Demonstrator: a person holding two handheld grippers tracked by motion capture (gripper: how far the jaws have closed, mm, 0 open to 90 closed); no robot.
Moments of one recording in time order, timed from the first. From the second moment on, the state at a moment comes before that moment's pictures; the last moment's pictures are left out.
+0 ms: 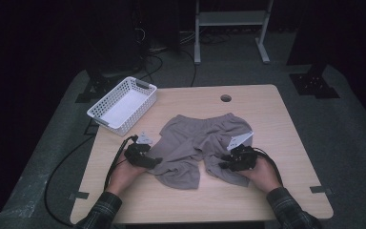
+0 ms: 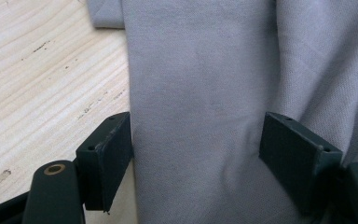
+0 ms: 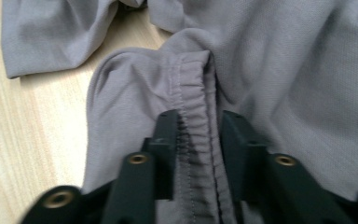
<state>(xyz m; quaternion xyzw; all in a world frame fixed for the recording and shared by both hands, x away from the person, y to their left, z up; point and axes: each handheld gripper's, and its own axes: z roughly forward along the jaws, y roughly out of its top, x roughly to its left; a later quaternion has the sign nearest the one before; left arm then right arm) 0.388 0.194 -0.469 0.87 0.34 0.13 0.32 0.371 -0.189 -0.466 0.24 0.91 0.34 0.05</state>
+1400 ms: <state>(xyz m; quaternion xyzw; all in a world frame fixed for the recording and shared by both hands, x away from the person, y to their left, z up) 0.388 0.194 -0.469 0.87 0.34 0.13 0.32 0.296 -0.218 -0.443 0.16 0.91 0.38 -0.01</state>
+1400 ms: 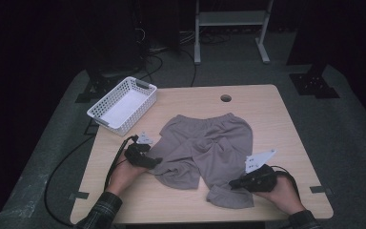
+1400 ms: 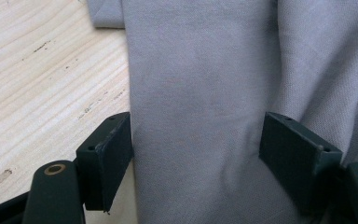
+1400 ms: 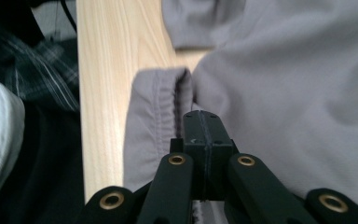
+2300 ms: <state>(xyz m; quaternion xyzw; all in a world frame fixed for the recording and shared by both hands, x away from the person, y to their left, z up) 0.387 0.193 -0.469 0.87 0.34 0.14 0.32 0.261 -0.192 -0.458 0.09 0.93 0.35 -0.11</state>
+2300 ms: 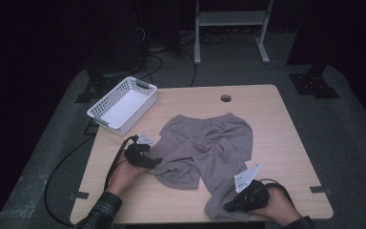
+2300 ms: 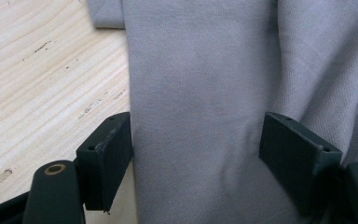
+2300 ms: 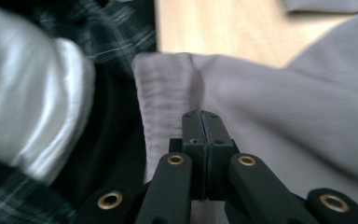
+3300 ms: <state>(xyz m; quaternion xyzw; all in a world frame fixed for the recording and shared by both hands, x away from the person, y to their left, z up) 0.388 0.194 -0.469 0.87 0.34 0.13 0.32 0.253 -0.213 -0.453 0.12 0.93 0.33 0.04</state>
